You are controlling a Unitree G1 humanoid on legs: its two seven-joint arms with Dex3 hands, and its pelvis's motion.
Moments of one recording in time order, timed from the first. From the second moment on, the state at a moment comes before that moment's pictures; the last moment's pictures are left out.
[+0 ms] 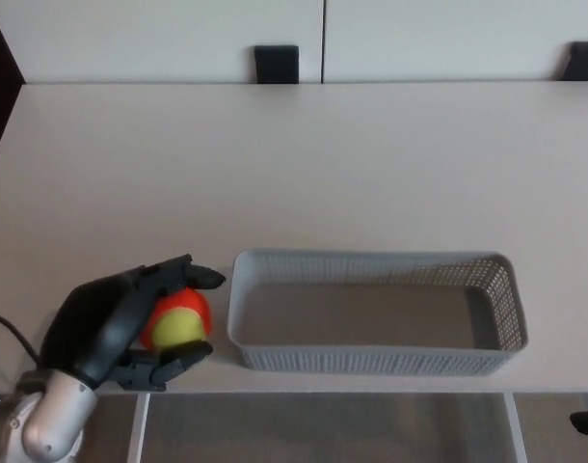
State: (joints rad) left_arm -0.02 0.47 -0.20 0.17 0.50 -0.25 0.06; right_arm 0.09 -0.48 -0.03 0.70 -0.11 -0.20 0.21
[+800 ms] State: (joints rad) left_arm 0.02 0.40 -0.09 -0.06 0.50 -0.19 0.11; right_arm 0.06 -0.48 -0.04 0.74 -0.10 -0.20 0.24
